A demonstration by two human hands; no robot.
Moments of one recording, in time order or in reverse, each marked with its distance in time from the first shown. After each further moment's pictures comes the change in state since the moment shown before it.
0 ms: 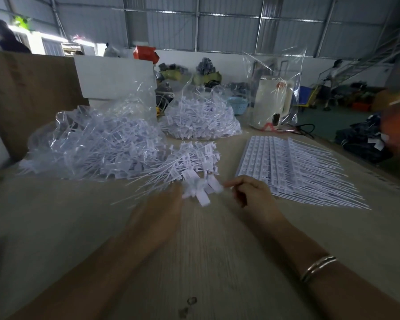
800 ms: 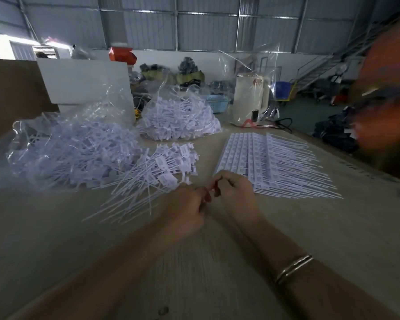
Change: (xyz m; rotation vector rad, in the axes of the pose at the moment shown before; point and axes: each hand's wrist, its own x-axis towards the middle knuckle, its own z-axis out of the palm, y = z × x) left_hand 0.041 0.055 0.039 -0.098 0.047 0.296; right_hand 0.004 -0.001 -0.005 -0.189 0.135 -0.240
